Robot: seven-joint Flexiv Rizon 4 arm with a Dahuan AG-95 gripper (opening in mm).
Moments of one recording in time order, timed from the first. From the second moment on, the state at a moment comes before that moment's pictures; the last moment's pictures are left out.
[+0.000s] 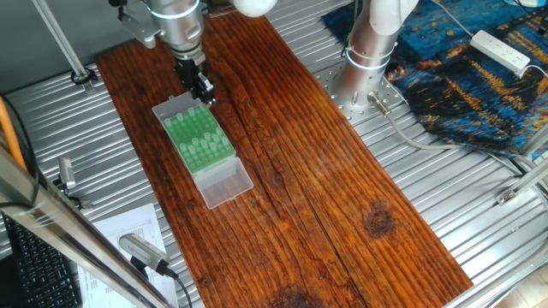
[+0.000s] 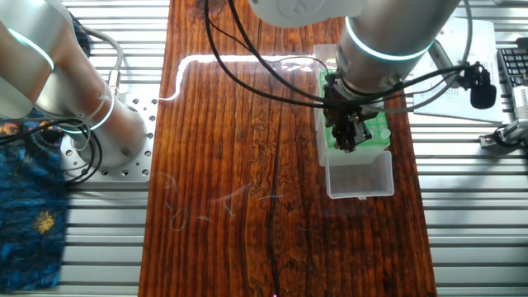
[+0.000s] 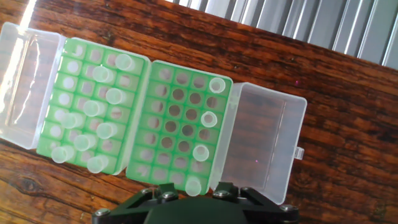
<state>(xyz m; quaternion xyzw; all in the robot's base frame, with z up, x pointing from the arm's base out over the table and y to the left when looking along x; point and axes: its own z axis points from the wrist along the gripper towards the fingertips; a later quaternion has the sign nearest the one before) 0.492 -0.061 0.163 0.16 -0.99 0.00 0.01</state>
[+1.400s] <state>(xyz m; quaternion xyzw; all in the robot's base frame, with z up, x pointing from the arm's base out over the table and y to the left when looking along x) 0.491 -0.059 0.149 0.17 -0.99 0.02 0.01</state>
